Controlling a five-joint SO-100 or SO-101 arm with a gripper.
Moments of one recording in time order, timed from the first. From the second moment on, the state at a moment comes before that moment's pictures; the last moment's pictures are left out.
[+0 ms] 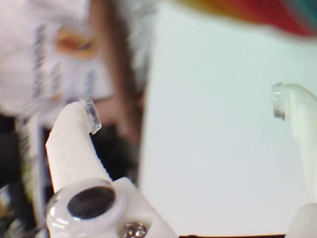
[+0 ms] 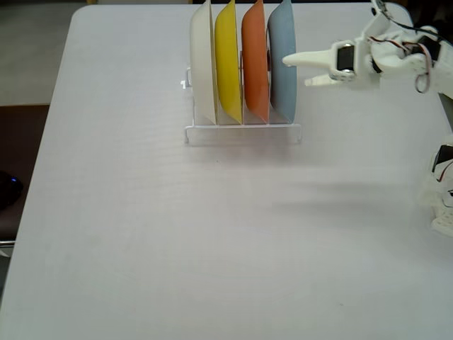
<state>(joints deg) 14.8 137.7 108.9 48.8 -32.2</state>
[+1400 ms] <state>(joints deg) -3.5 188.5 175.3 34.0 -3.0</state>
